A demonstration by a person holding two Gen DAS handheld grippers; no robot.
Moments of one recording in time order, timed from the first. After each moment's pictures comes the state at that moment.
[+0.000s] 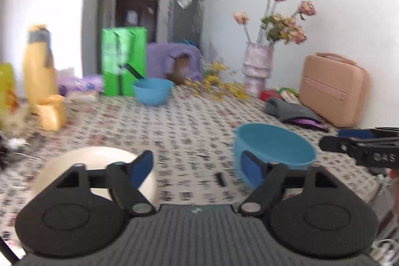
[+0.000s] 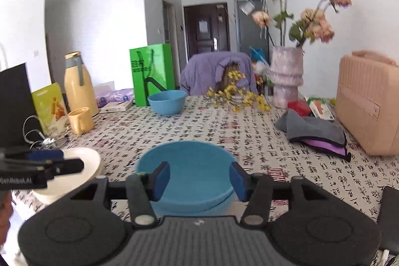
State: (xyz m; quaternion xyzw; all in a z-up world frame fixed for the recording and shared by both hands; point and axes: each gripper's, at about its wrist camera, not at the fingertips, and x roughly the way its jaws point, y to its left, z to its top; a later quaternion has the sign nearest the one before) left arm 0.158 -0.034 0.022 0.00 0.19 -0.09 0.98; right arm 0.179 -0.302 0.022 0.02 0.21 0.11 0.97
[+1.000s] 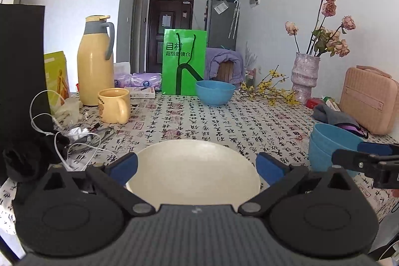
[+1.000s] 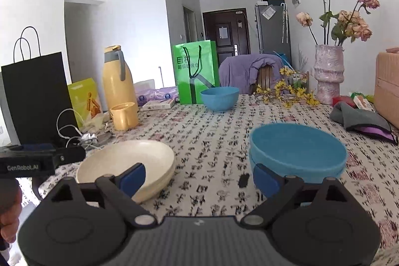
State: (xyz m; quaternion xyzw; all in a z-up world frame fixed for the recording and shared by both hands) left arm 0.165 0.091 0.020 -0.03 0.19 -0.05 0.98; right arm 0.160 -0.173 -0.002 0.04 0.20 0.15 0.97
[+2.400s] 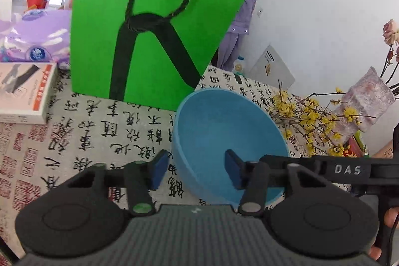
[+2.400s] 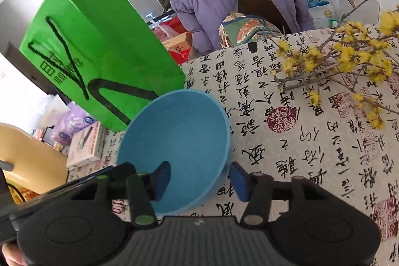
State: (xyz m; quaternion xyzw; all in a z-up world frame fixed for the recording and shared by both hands) left arm 0.722 0.087 -0.015 -0.15 0.42 -0.13 0.88; right arm 0.754 -0.158 -0.035 0.18 0.48 0.13 0.85
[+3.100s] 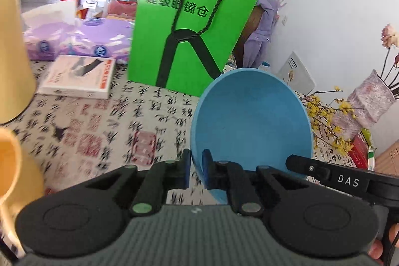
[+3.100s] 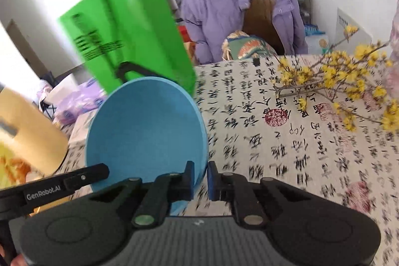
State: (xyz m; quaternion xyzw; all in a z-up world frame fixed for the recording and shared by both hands) left arm 0.611 0.101 0.046 -0.14 0.41 -0.05 0.90; right arm 0.669 -0.127 0.019 0.10 0.45 0.12 0.88
